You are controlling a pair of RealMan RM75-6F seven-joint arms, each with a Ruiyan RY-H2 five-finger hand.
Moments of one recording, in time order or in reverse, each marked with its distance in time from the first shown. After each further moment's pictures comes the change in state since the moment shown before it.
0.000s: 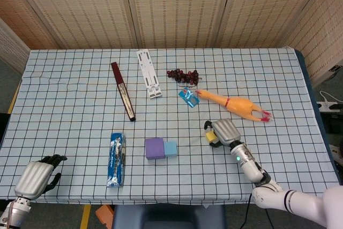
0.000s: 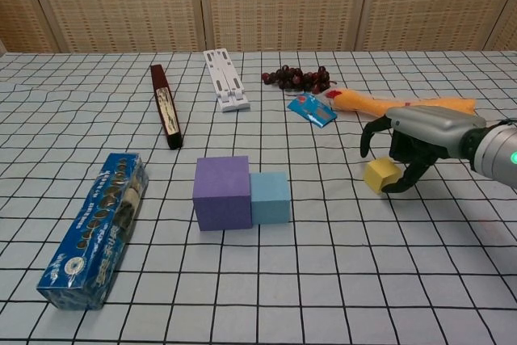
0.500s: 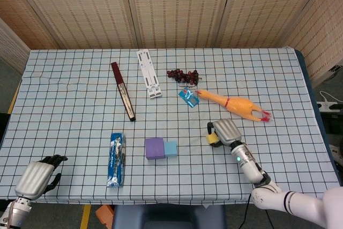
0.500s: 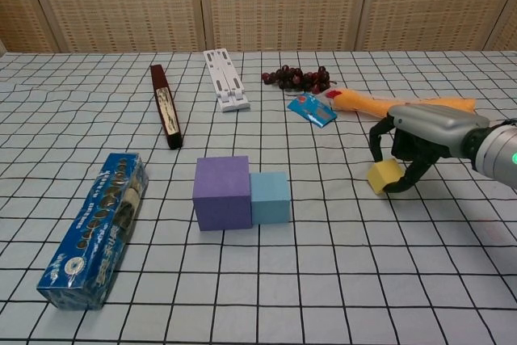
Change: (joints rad) left arm -0.001 -0.001 0.002 -0.001 0.002 -0.003 0.003; right arm -0.009 -0.009 0.007 -0.006 0.015 0.022 -0.012
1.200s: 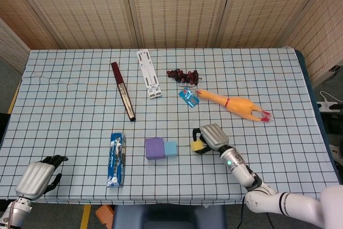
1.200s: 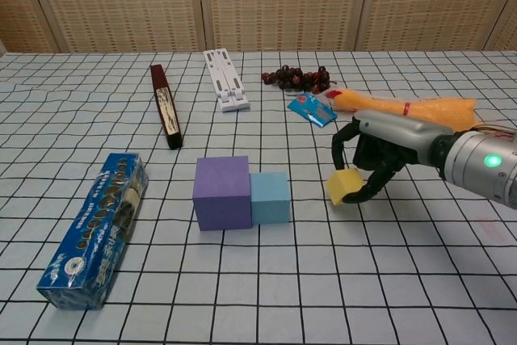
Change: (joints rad) left arm 0.000 0.000 0.002 0.001 0.002 0.000 -0.003; right arm 0.023 -0.012 0.016 -0.099 -0.024 -0.049 0.125
